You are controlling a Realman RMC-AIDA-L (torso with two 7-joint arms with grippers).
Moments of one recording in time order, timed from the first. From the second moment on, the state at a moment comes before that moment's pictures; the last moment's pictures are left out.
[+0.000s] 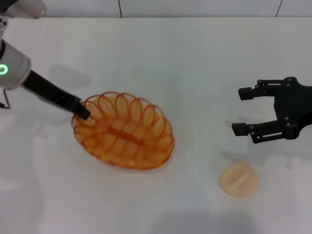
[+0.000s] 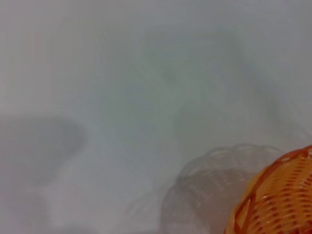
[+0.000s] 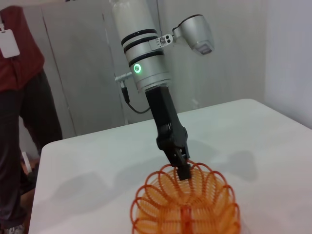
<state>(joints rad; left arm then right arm) -0.83 -1.99 0.86 0.83 2.66 1.61 -2.39 0.29 2.01 -1.17 -1.36 -1.76 -1.61 1.76</state>
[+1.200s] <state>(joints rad) -0.80 -2.00 0.85 0.80 2.54 1.50 -2.72 0.31 2.01 -1.14 -1.35 -1.75 -1.63 1.76</state>
